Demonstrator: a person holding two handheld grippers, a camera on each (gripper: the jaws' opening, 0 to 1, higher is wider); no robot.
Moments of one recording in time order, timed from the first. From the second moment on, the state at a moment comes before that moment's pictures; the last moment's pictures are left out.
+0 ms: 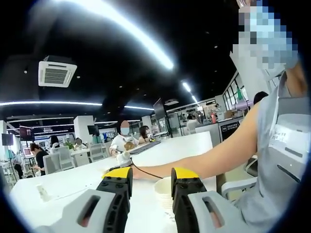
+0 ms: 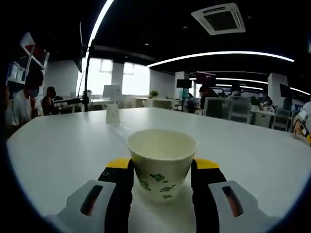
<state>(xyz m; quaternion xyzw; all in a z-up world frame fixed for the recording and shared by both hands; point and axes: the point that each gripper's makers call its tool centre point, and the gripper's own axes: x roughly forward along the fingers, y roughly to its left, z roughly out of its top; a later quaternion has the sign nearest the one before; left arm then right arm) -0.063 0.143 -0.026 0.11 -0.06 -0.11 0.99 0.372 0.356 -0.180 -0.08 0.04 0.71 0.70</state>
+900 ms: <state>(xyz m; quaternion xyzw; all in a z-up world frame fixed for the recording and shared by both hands) -0.063 0.144 -0.026 0.11 -0.06 -0.11 0.99 0.366 0.353 -0.176 -0.07 0.03 0.72 0.69</state>
